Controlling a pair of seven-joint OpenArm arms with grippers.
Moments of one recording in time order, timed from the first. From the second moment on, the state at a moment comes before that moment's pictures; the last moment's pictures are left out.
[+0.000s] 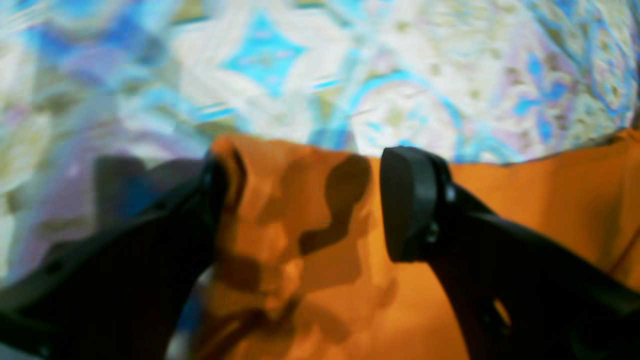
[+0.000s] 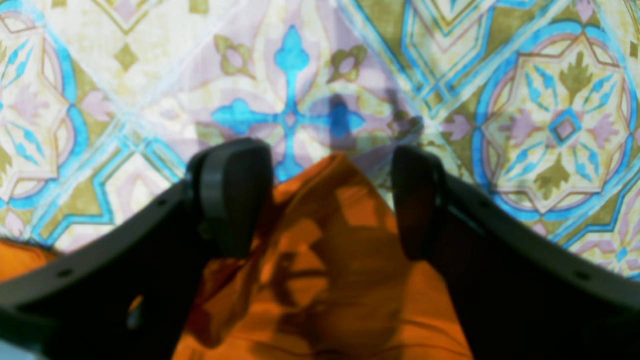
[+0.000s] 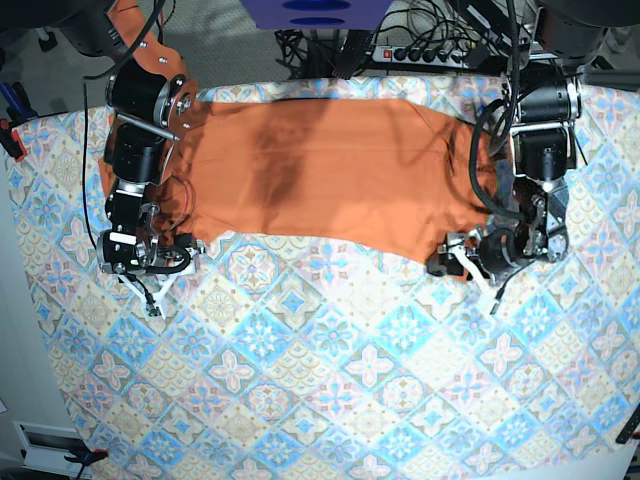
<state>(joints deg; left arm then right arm) -22.6 -16.1 -4.5 39.4 -23.5 -40.4 37.1 23.0 4.4 23.4 47.7 -21.0 24.2 -40.9</state>
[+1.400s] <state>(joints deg) -17.4 -20.0 -2.5 40.1 -28.2 -42.5 35.0 14.5 4.4 23.4 63.3 -23.1 14.6 -49.8</state>
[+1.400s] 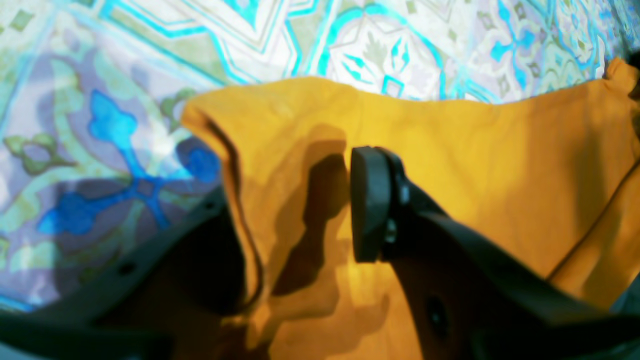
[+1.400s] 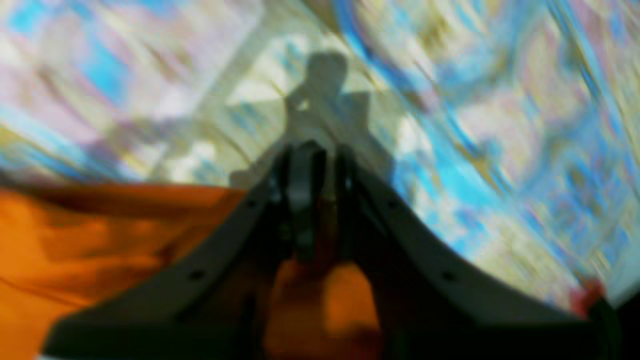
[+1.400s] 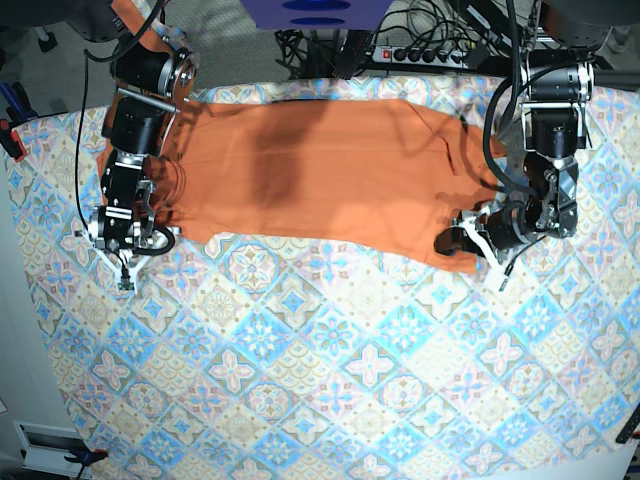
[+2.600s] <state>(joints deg) -15.8 -20.0 -2.7 40.1 -28.2 -42.6 31.6 9.0 5.2 8.0 85.0 -9.6 20.9 -68.7</state>
